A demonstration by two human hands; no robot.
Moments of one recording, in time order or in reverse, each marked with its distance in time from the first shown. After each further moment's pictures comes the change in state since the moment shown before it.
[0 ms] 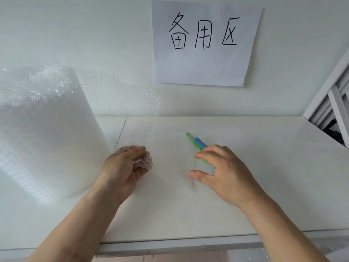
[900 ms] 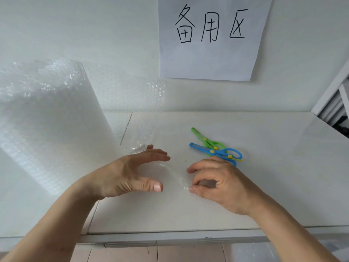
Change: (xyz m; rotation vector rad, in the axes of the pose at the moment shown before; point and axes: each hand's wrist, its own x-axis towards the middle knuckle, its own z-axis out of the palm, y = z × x) left_hand -0.014 0.021 -0.042 1.161 -0.707 0.268; right_hand -0.014 0.004 0.020 0.259 -0.173 -0.238
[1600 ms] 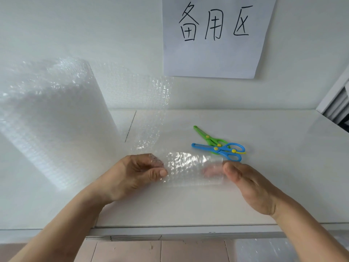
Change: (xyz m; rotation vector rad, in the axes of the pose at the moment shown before) left_hand -0.008 0.004 0.019 -0.254 0.219 0.048; right_hand -0.023 -0.003 -0.025 0.357 -0.030 0.177
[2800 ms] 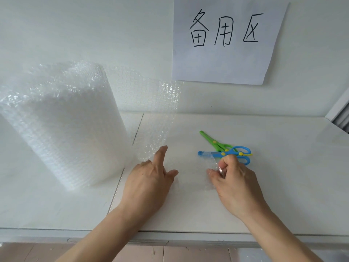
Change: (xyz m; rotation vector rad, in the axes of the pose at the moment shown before) left_hand 0.004 -0.004 0.041 0.764 0.433 -0.036; right_hand 0.026 -0.020 0.047 -0.503 0.484 0.270
